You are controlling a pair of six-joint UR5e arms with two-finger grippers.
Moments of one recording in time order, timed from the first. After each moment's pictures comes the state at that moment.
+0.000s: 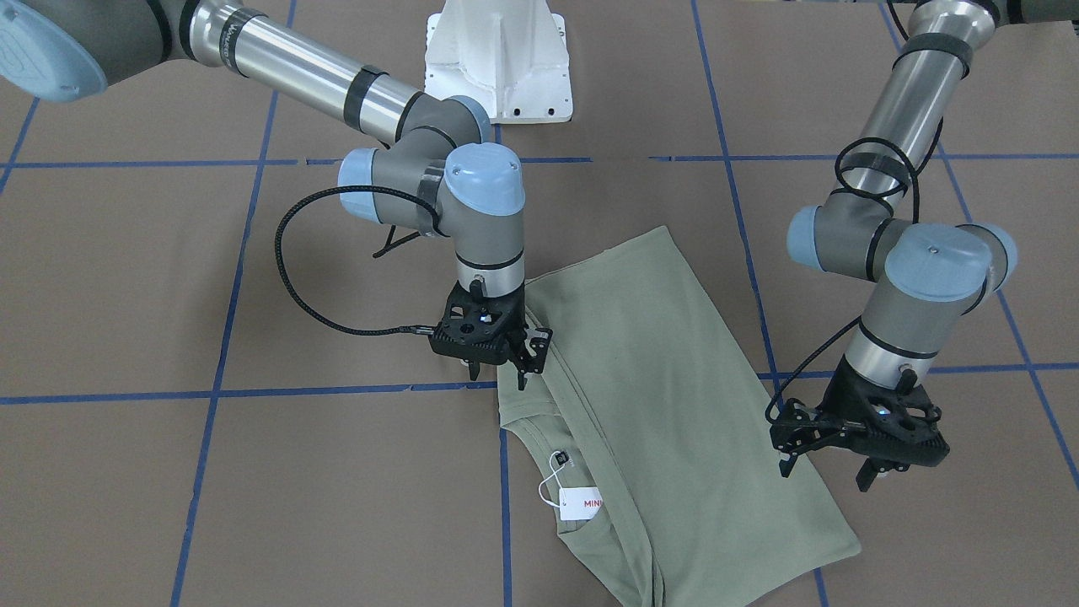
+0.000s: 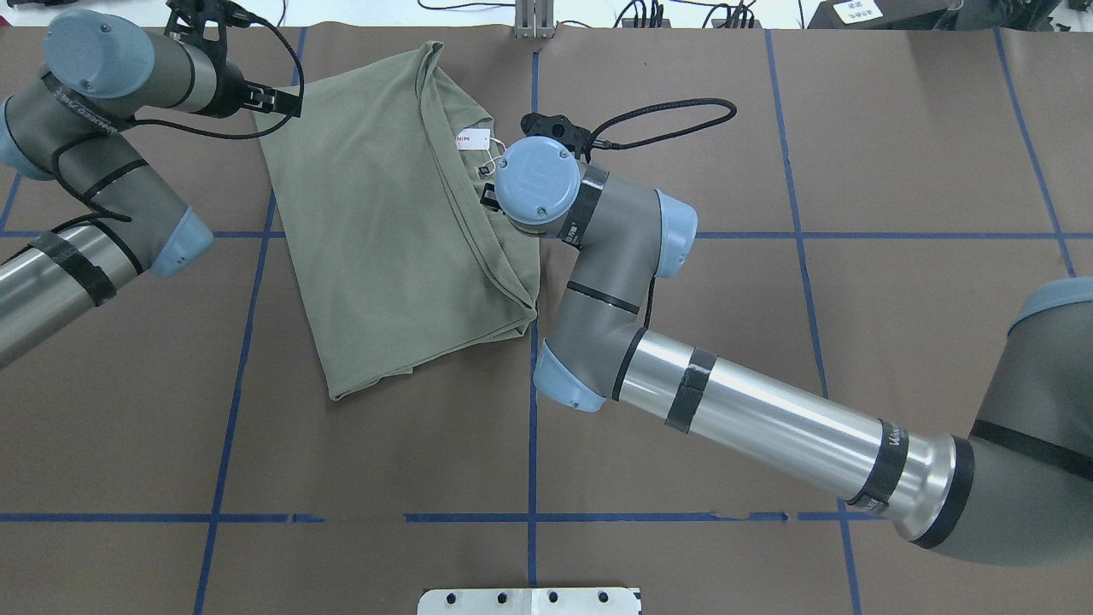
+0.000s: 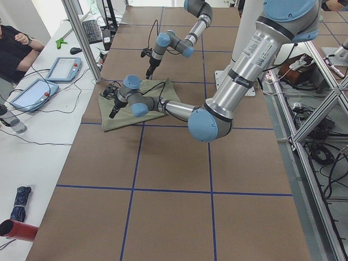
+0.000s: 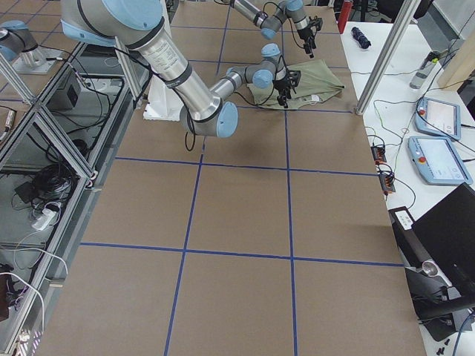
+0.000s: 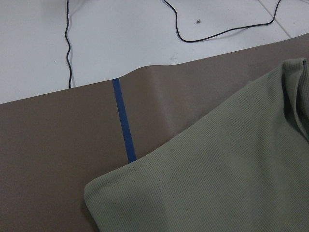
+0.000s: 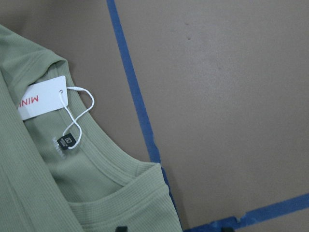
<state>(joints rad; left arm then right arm) -0.97 -2.16 -1.14 -2.41 -1.81 -0.73 0.55 -0.61 1.15 -1.25 1.57 1.49</state>
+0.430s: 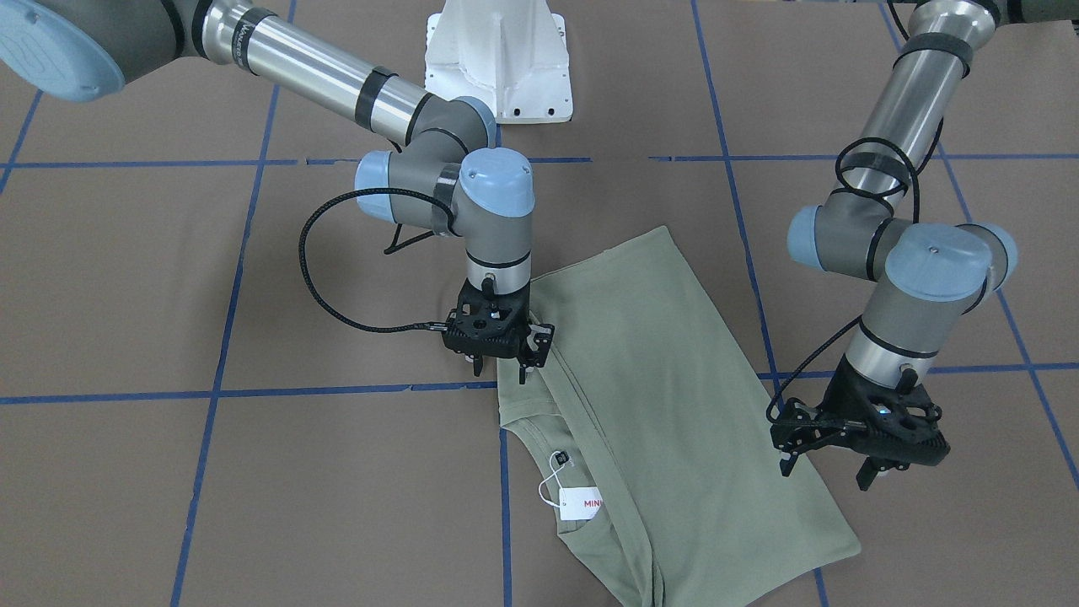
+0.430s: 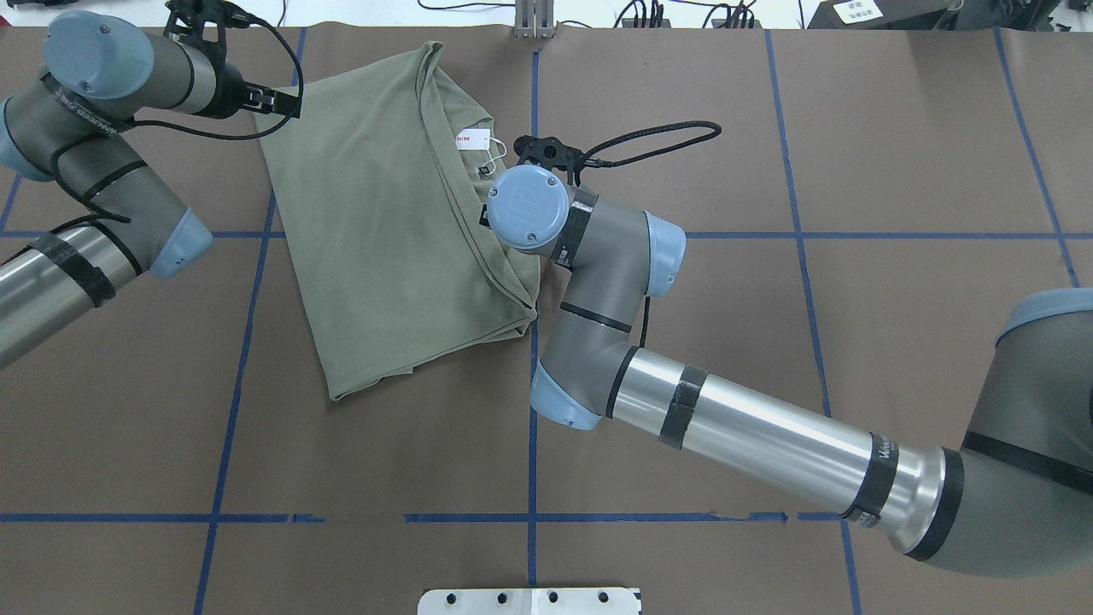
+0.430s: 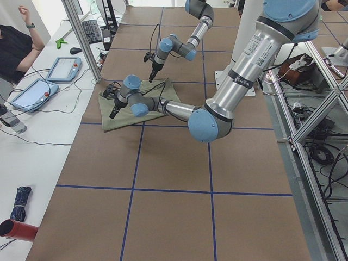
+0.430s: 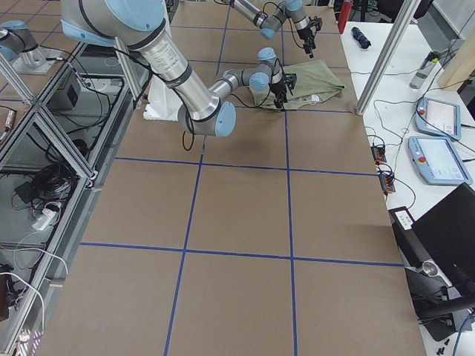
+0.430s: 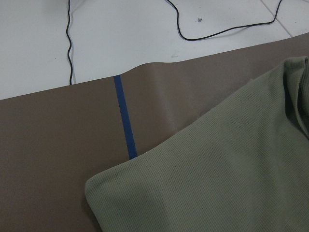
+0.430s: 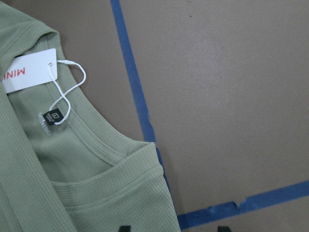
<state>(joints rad) -0.96 -2.16 -1.14 -2.41 -1.81 -0.73 0.52 -0.61 1.12 -1.25 1.54 1.47</state>
